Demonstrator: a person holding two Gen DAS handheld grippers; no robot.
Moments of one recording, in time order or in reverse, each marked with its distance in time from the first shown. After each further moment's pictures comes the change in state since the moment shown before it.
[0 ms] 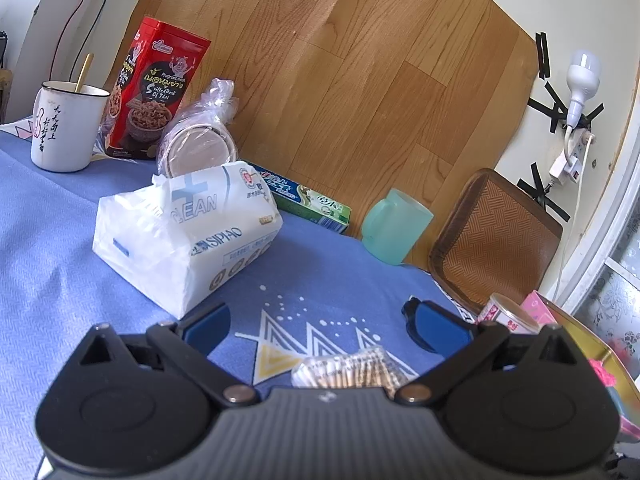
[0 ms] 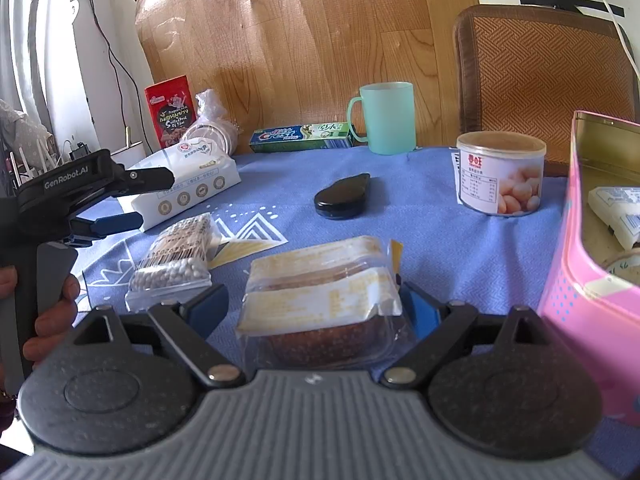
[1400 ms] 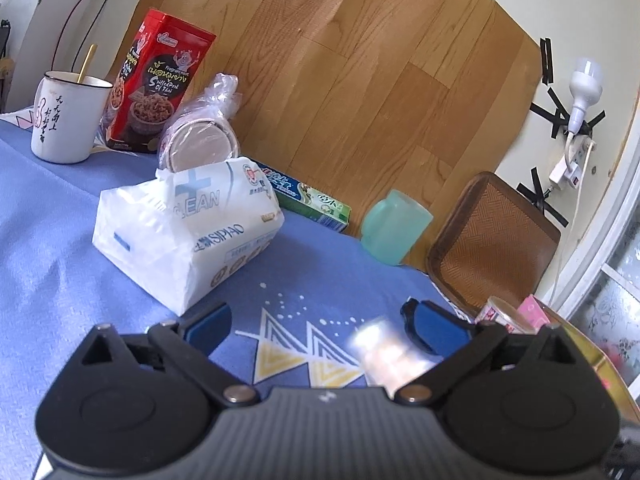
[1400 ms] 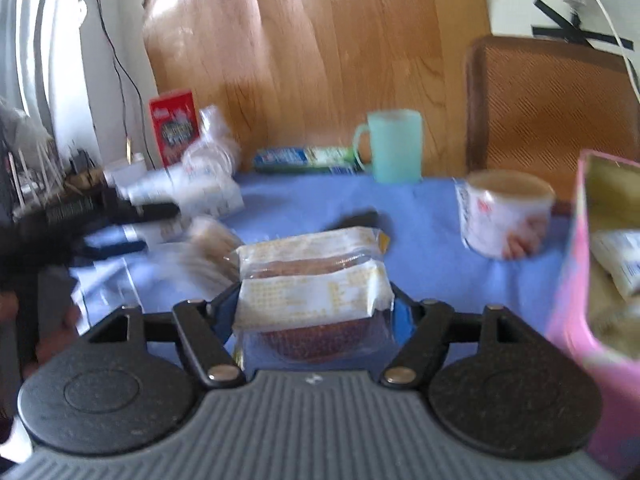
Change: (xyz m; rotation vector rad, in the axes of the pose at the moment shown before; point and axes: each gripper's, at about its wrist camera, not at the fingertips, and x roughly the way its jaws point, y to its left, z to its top) left arm 0.000 0.004 0.001 -0.025 0.006 -0.011; right arm -0.004 0.002 0.010 -0.035 -0.021 -0.037
